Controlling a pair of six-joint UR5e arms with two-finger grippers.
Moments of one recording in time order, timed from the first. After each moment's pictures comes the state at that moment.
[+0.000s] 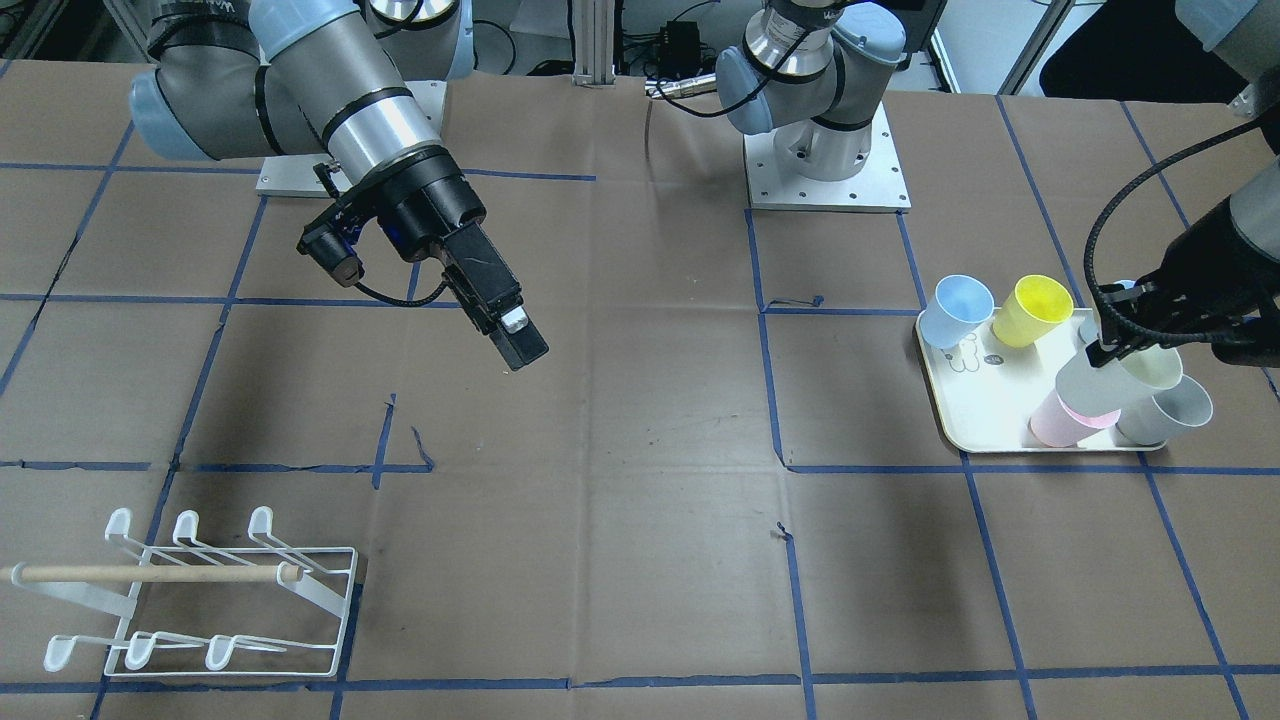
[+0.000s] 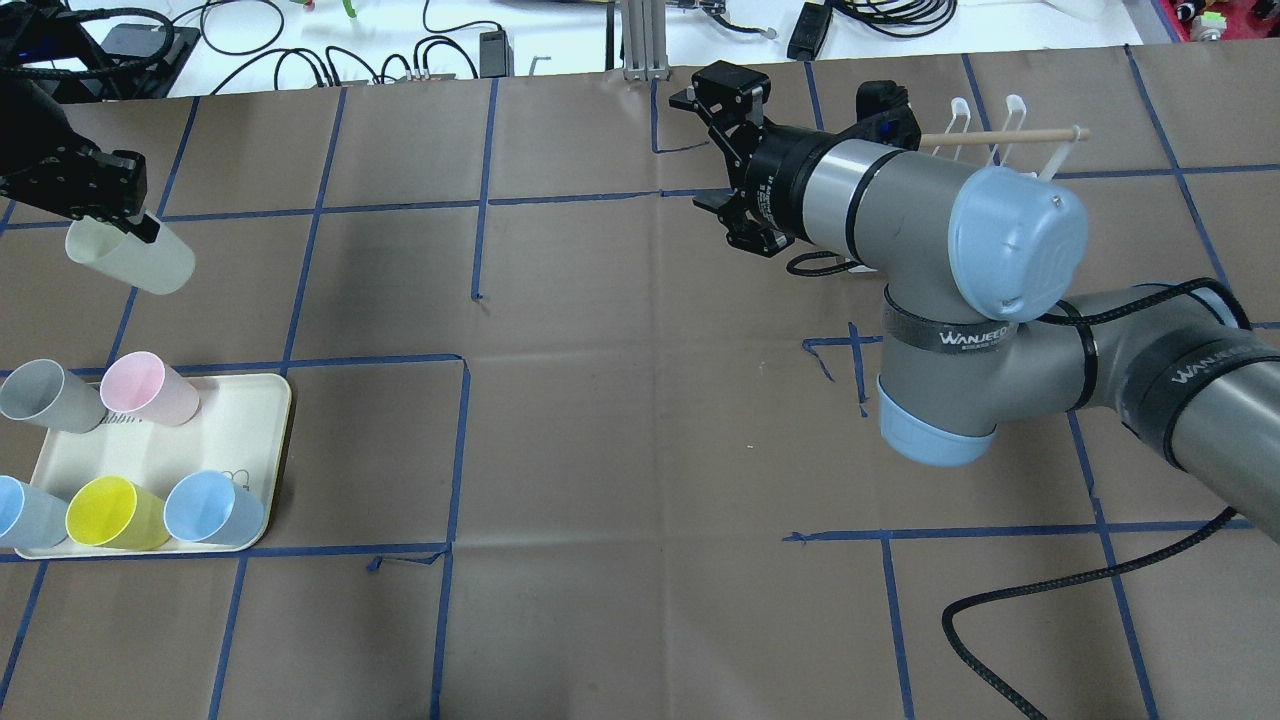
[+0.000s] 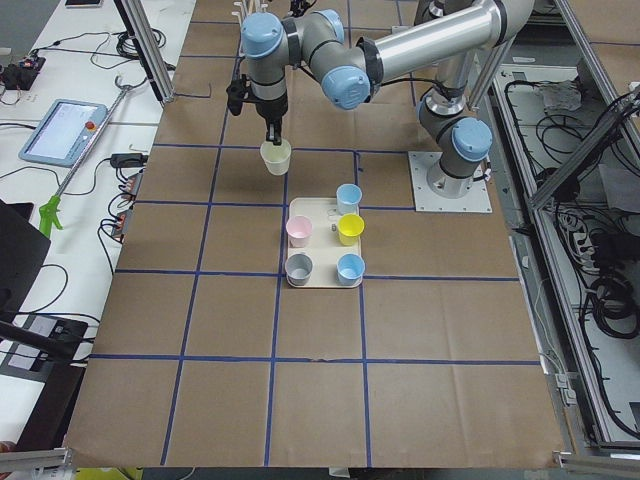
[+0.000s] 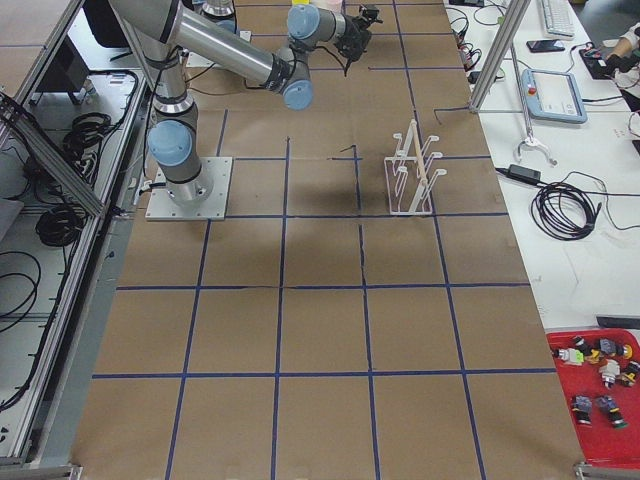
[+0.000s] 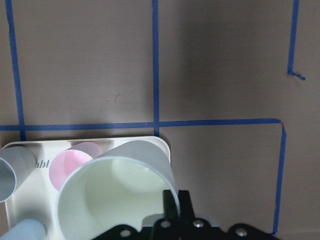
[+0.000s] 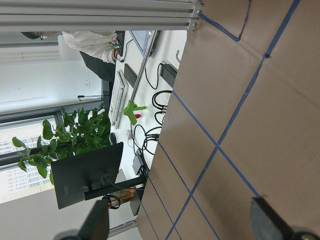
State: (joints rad) left arm -1.14 -1.72 -1.50 -1.52 1.43 0.47; right arm 1.69 -1.45 2.07 -3.21 -1.08 1.42
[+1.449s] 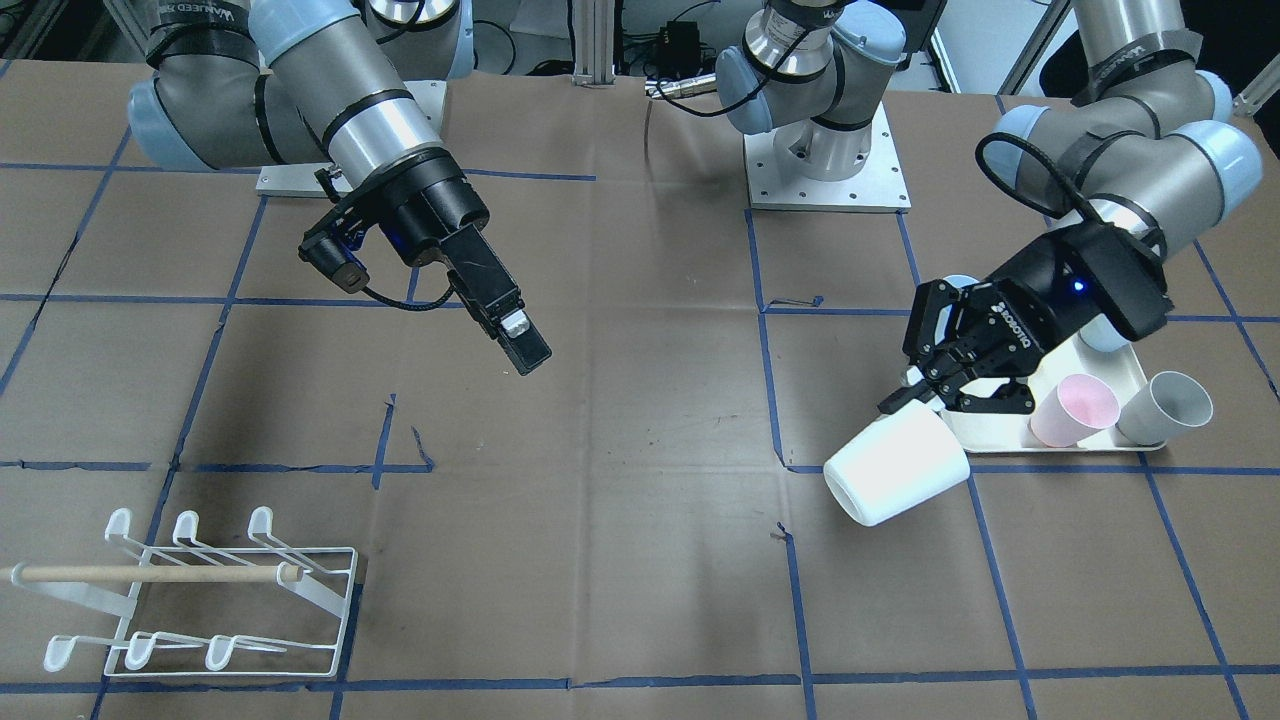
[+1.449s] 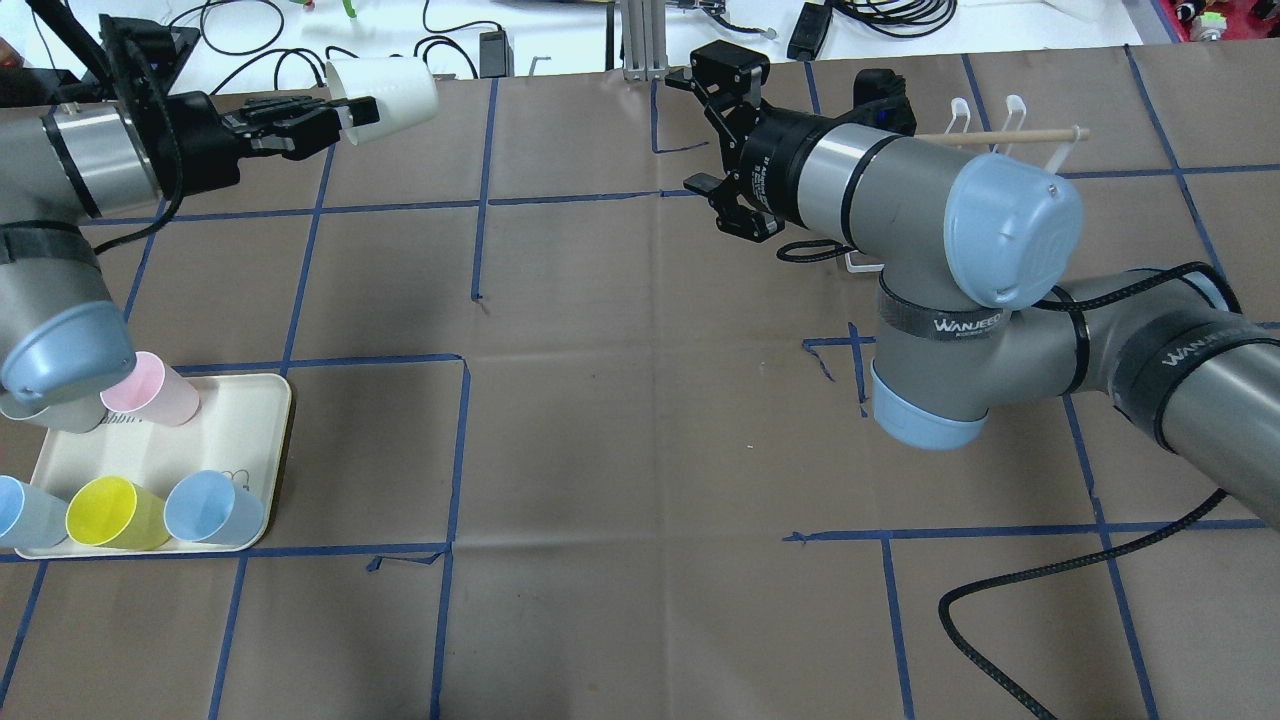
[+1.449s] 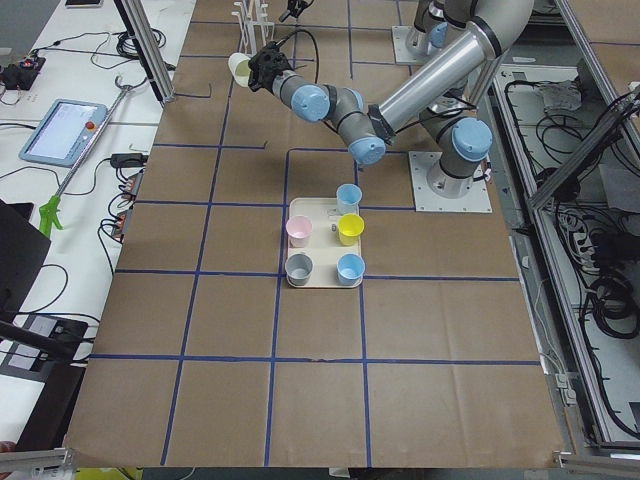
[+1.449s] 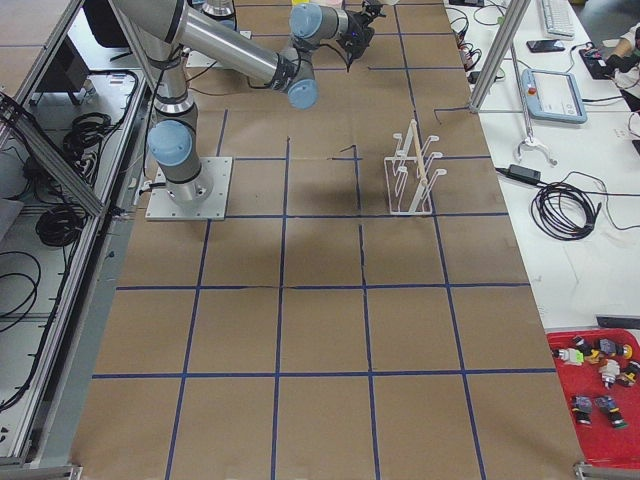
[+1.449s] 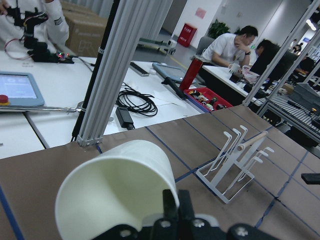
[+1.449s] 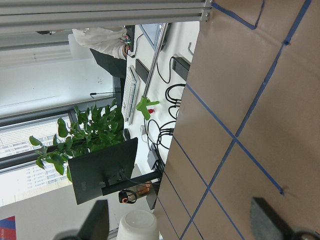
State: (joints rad) left arm -1.14 -1.73 -2.09 -0.39 0.26 0.71; right arm 1.70 -1.42 2.04 -3.25 -1.05 1.49
